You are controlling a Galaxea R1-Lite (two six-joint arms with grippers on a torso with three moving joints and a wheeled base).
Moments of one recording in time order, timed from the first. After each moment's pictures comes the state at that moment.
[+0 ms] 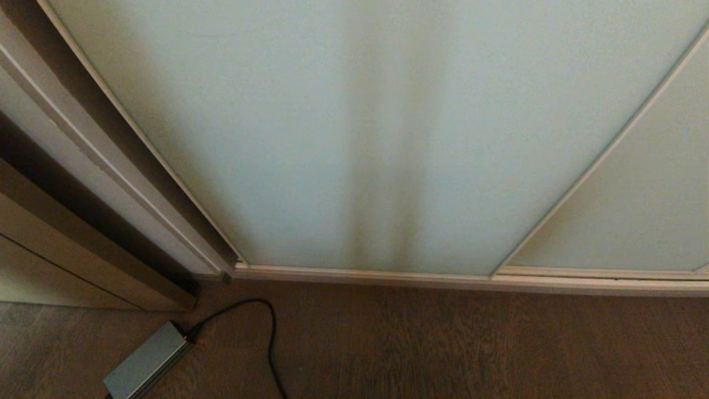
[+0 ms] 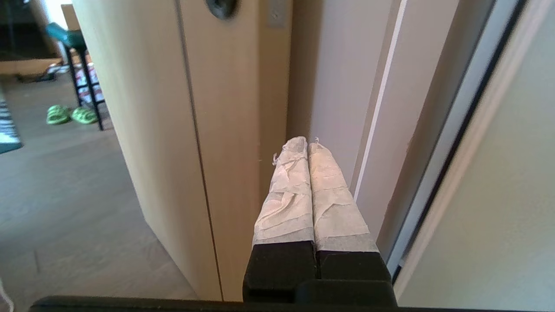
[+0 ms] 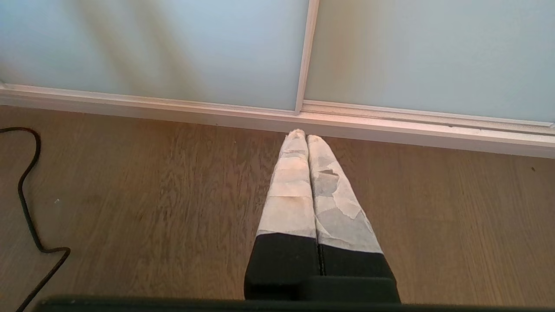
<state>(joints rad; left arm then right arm) 0.04 1.01 -1.02 -0.54 0.74 0.03 0.00 0.00 0.00 0.00 0.00 0.01</state>
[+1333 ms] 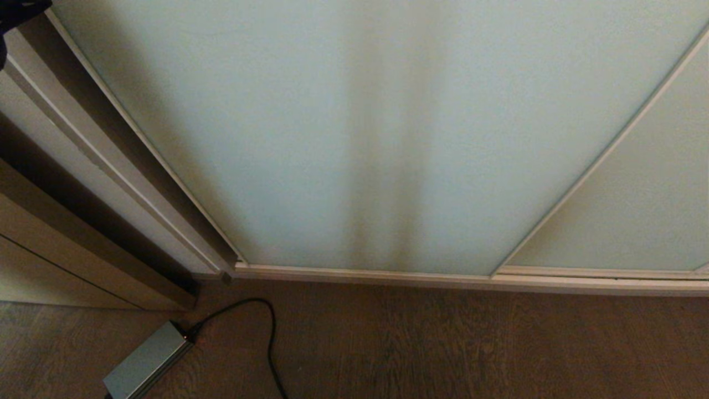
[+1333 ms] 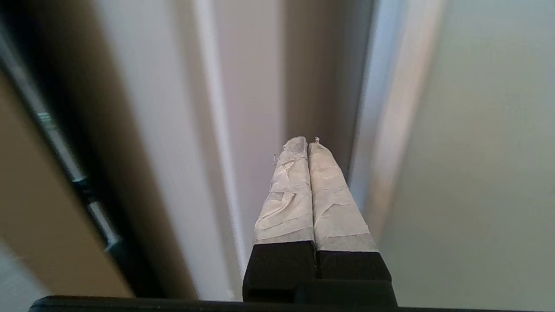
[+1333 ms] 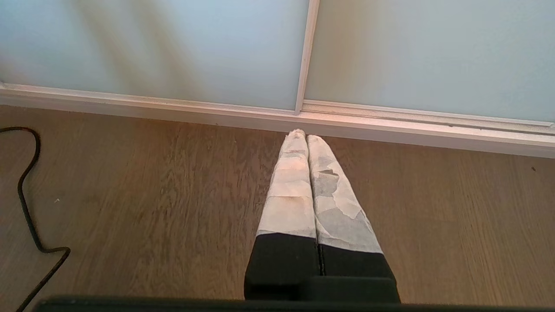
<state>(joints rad) 0.11 1.60 -1.52 -0.59 0.51 0.03 0.00 0.00 0.00 0.00 0.00 0.01</state>
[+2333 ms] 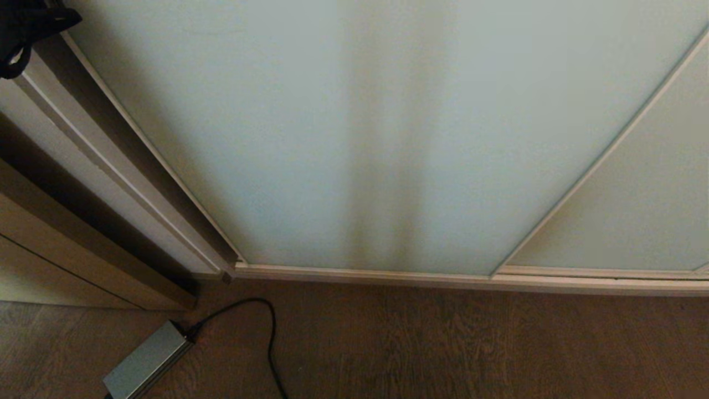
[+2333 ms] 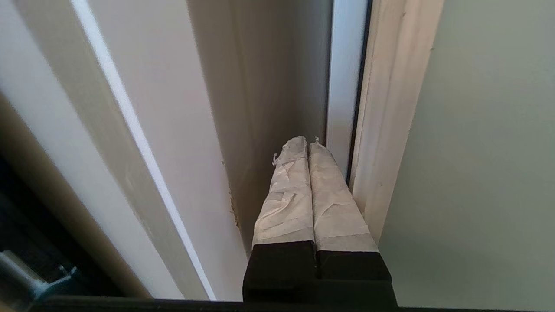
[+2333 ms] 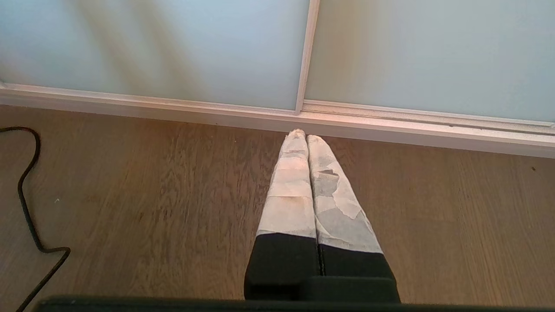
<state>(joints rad) 0.16 1.72 -1.68 -0.49 0.30 0.01 0.00 0.00 0.00 0.00 0.00 0.01</state>
